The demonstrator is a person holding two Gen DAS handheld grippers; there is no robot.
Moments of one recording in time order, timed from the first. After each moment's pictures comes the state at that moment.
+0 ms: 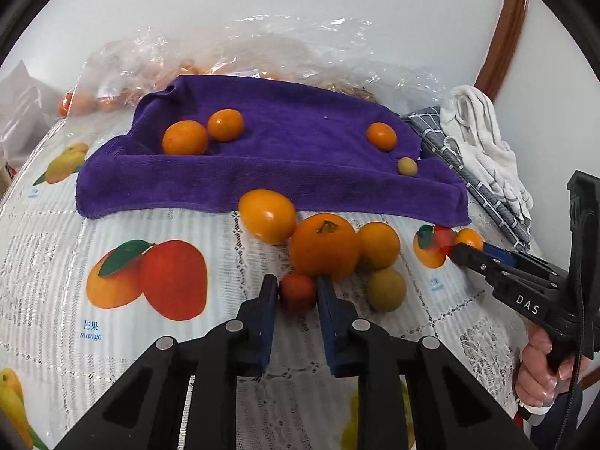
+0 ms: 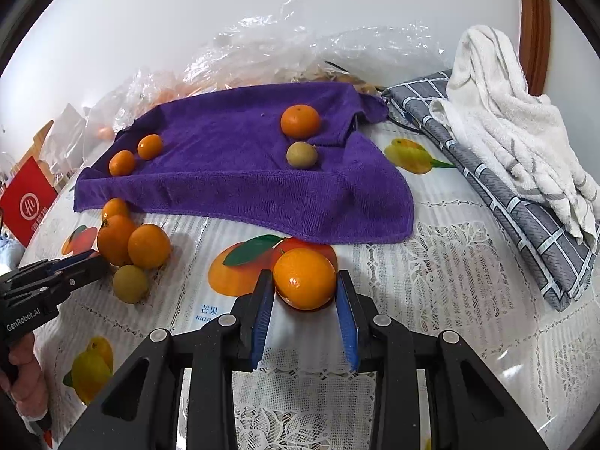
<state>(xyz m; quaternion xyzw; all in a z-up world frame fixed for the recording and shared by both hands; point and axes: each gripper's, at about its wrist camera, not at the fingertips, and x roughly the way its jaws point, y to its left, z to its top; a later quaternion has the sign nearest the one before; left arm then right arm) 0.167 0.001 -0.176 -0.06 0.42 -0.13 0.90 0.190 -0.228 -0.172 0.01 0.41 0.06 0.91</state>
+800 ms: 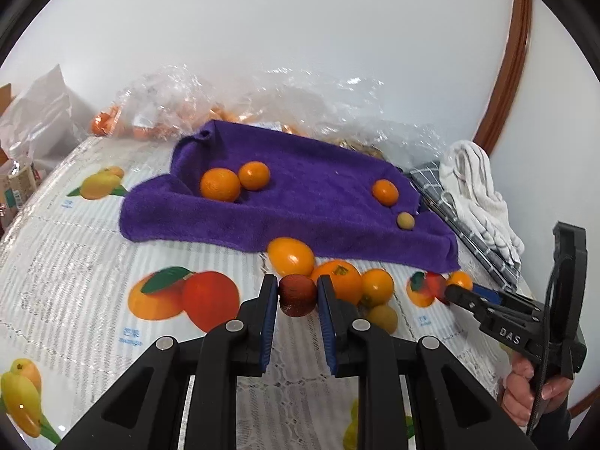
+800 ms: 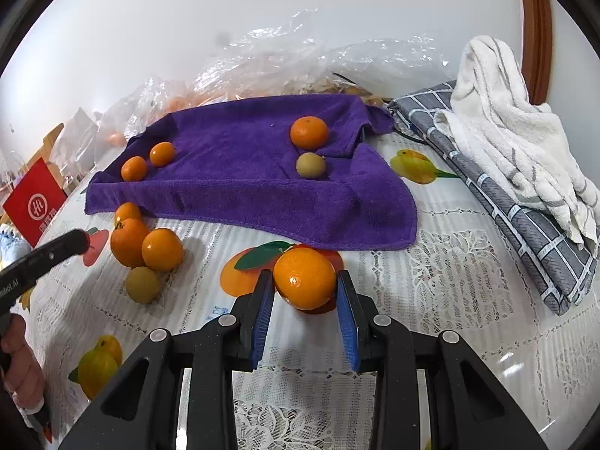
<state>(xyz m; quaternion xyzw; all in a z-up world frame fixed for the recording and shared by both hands) 0.147 0.025 -0.151 -0.10 0.34 -0.10 0.93 0.180 -0.226 -0.166 0.01 0.39 0.08 0.92</state>
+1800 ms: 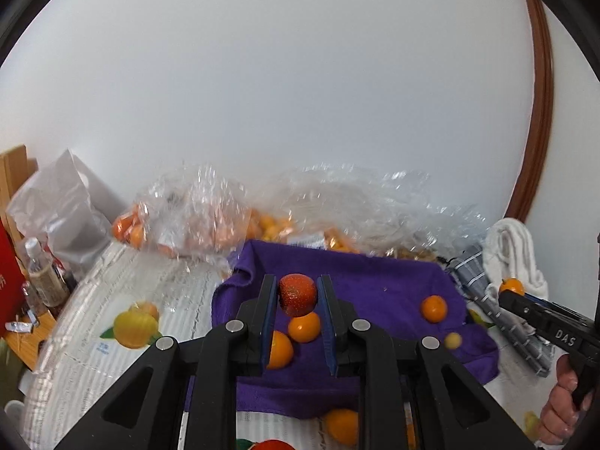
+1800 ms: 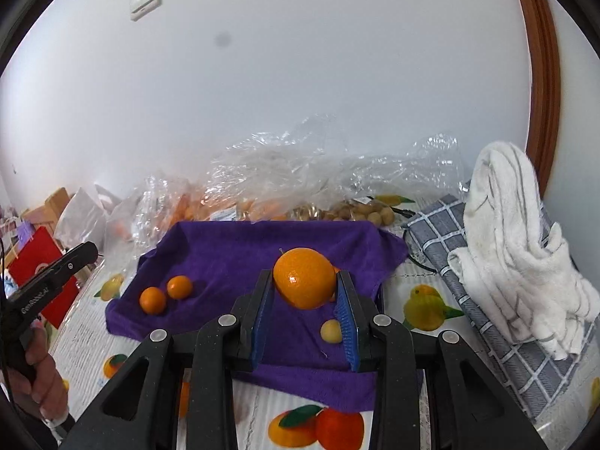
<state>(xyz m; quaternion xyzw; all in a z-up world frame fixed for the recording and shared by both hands) 0.234 0.054 -0.090 -0.08 0.25 -0.04 0.96 0.256 -0.214 -0.080 0.05 0.31 0.07 0.95</state>
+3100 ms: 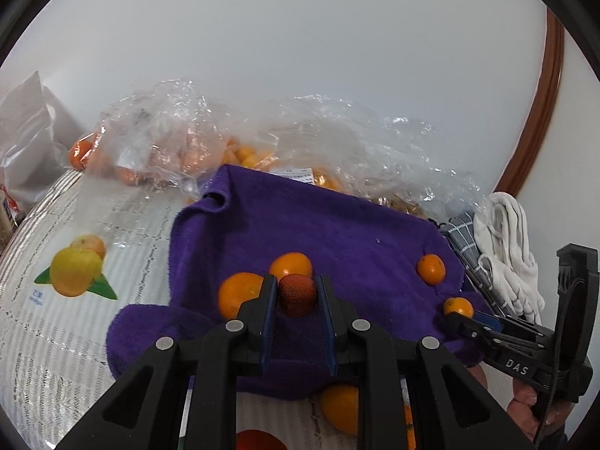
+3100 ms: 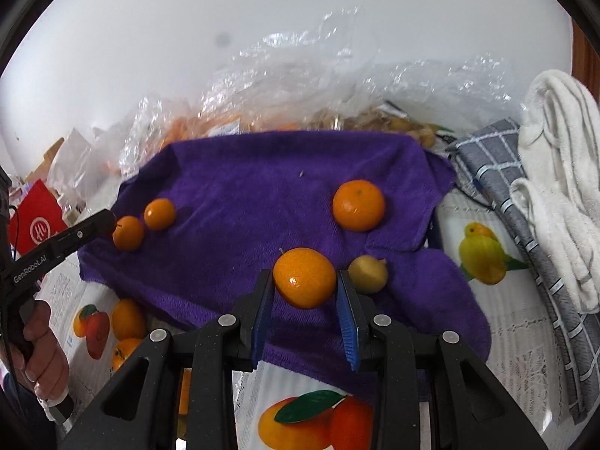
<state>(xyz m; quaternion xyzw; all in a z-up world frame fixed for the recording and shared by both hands) 0.254 0.055 -0.146 -0.13 0.32 -0.11 0.93 0.286 -0.188 -0.157 0.02 0.40 0.11 0.91</state>
